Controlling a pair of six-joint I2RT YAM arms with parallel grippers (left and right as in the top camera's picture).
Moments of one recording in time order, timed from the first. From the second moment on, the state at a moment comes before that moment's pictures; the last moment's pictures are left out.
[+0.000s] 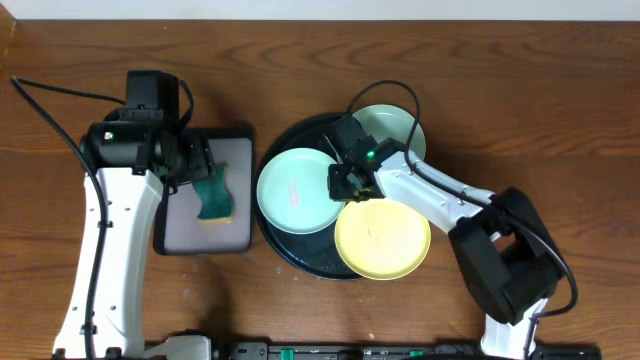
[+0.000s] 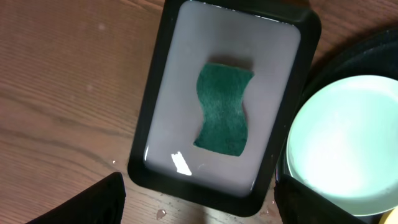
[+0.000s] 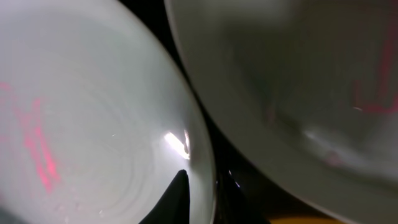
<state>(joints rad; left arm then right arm) 0.00 1.42 1.40 -1.23 -0.15 -0.25 0.65 1.99 1.30 -0.60 -0.09 0.62</state>
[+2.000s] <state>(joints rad) 0.08 1.83 1.14 -0.83 0.05 -0.17 0.65 2.00 1.30 -0.59 -0.07 0.64</state>
